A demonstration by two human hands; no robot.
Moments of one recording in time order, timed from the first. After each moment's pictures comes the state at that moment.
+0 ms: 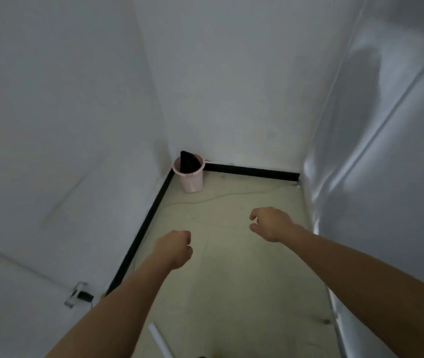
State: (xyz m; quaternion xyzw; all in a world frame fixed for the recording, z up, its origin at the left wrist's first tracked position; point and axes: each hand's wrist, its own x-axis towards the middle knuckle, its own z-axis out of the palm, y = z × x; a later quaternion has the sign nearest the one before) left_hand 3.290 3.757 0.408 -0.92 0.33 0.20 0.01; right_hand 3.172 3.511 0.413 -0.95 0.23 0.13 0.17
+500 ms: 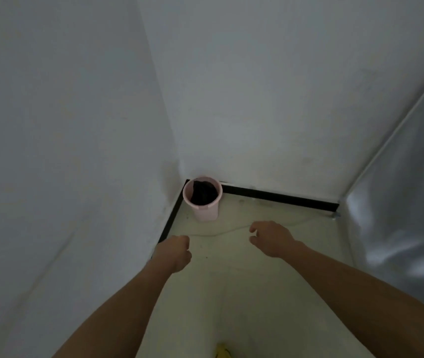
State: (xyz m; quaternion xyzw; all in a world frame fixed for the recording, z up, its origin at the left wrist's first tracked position) left_hand 3.663 3.612 0.372 -0.93 0.28 0.24 0.01; right_hand 3.543 3.370 0.361 -0.94 0.21 0.16 0.20
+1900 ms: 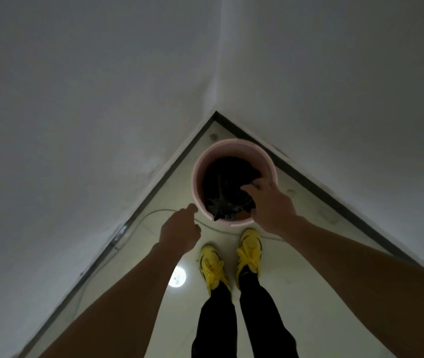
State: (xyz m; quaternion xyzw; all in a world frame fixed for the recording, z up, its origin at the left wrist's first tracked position) left_hand 4.164 3.417 -0.060 -0.90 0.01 0.40 -0.17; right_hand 4.166 3.190 -0.051 -0.93 0.01 0.33 0.12
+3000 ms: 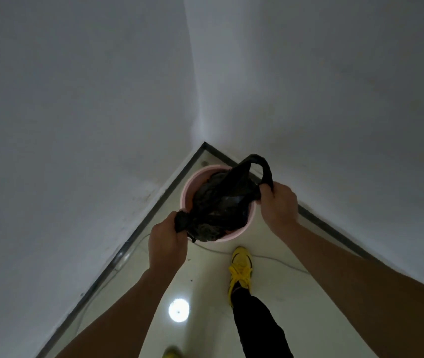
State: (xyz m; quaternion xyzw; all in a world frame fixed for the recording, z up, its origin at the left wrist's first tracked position) left_hand 4.151 3.370 0.034 -0.92 -0.06 0.10 -0.38; right_hand 4.174 3.138 0.032 -0.87 0.29 0.08 0.40
